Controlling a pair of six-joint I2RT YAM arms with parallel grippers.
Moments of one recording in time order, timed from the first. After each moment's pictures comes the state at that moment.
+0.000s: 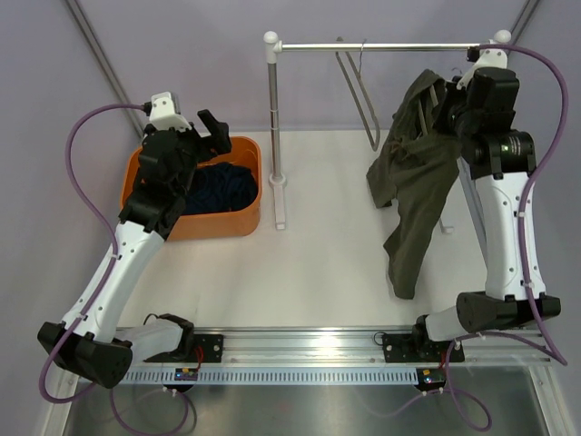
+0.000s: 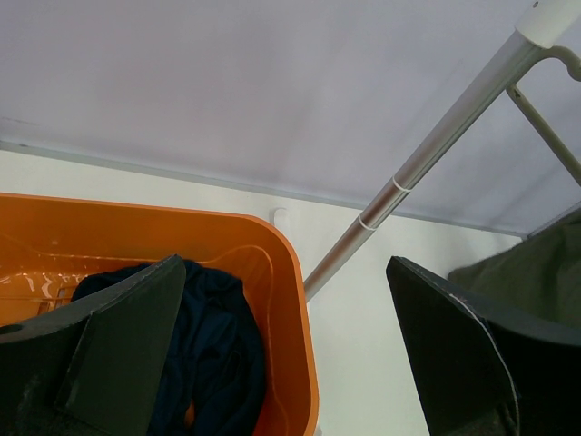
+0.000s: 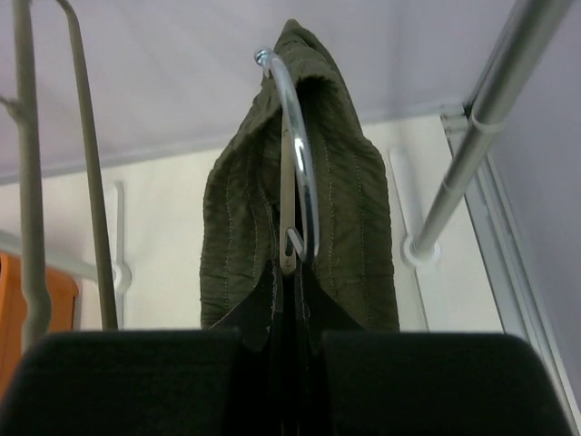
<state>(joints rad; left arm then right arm) -0.35 1.15 1.28 -0.19 -0.27 -0.34 0.07 1.49 1.99 -0.80 0.11 0.17</state>
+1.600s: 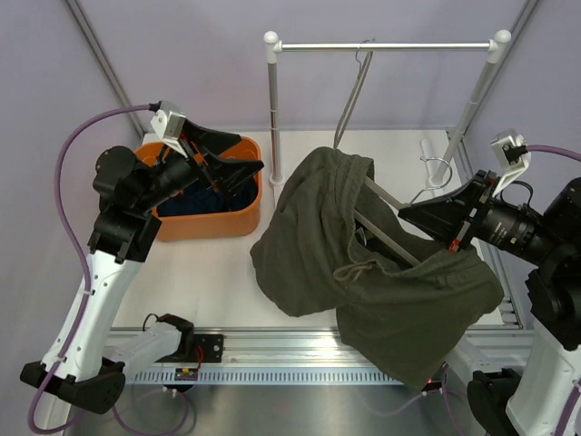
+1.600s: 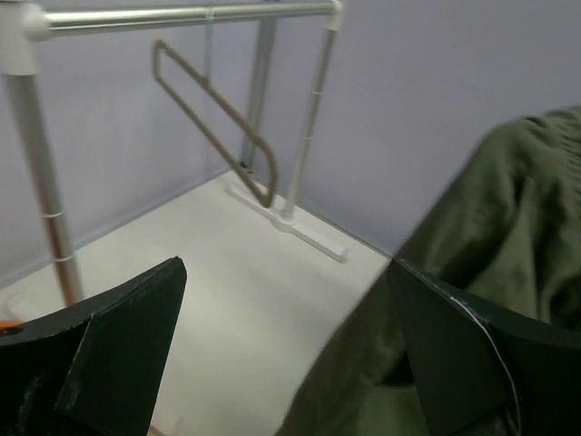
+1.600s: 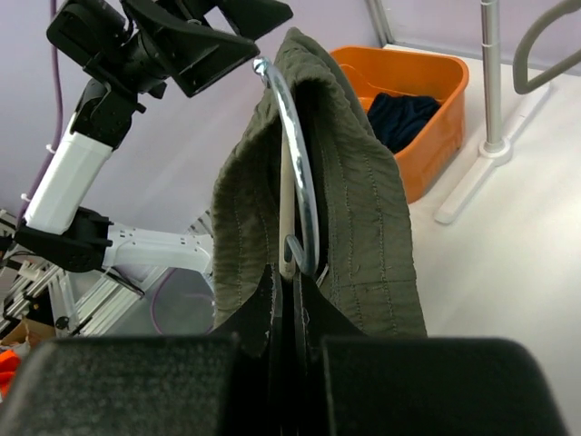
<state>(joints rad) -0.35 0.98 1.33 -0.15 0.57 -0.34 0.07 0.94 1.95 -1.13 -0.86 0.37</state>
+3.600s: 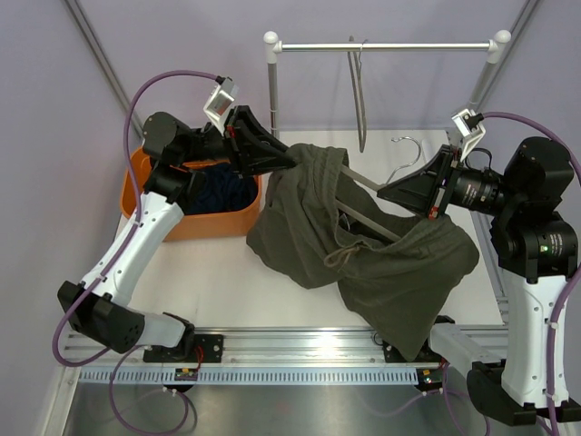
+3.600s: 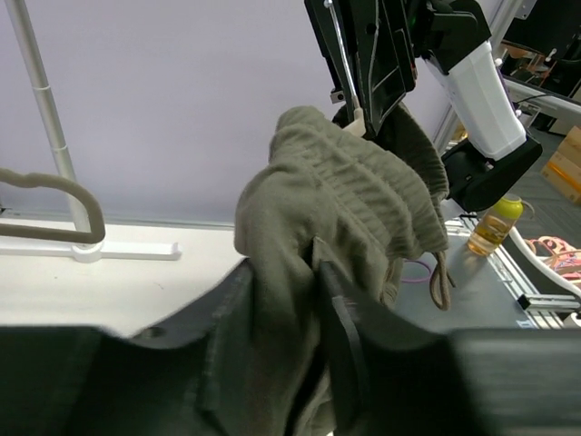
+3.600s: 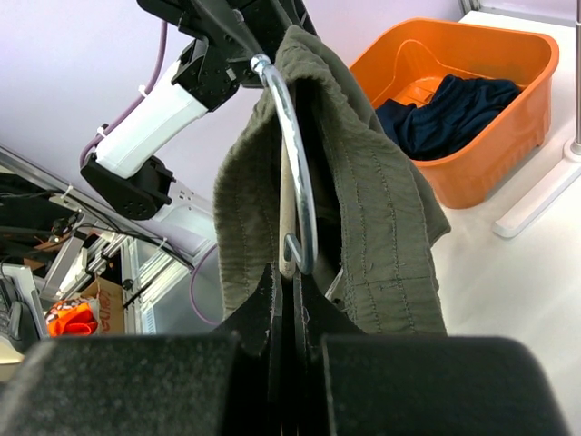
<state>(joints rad) -0.41 1.36 1.45 0.44 1.21 -0.69 0.07 1.00 1.67 -0.77 -1.07 0.48</state>
